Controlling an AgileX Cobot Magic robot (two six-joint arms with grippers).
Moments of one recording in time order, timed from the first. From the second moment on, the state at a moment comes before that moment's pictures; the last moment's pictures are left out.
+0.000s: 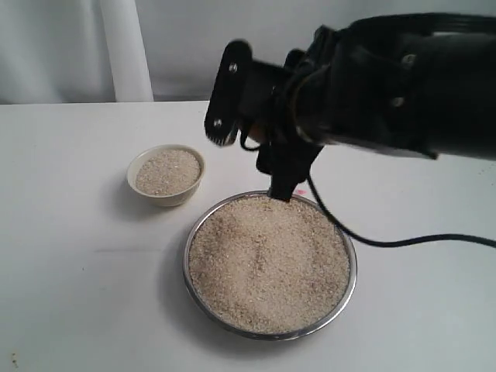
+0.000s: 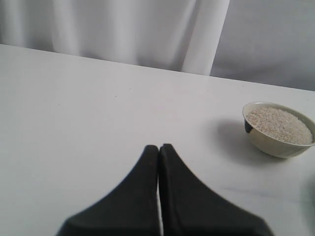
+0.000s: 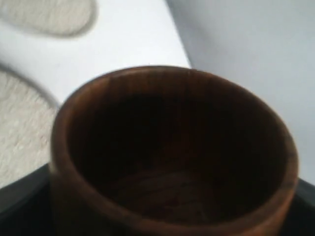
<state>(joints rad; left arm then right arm) 0.03 -0.01 0.00 0.20 0.34 -0.33 0.81 1.64 -1.19 -0.90 0.62 0.07</state>
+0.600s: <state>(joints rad) 0.03 -0.01 0.00 0.20 0.34 -0.33 0.90 1.96 -1.22 -0.92 1.03 -0.17</state>
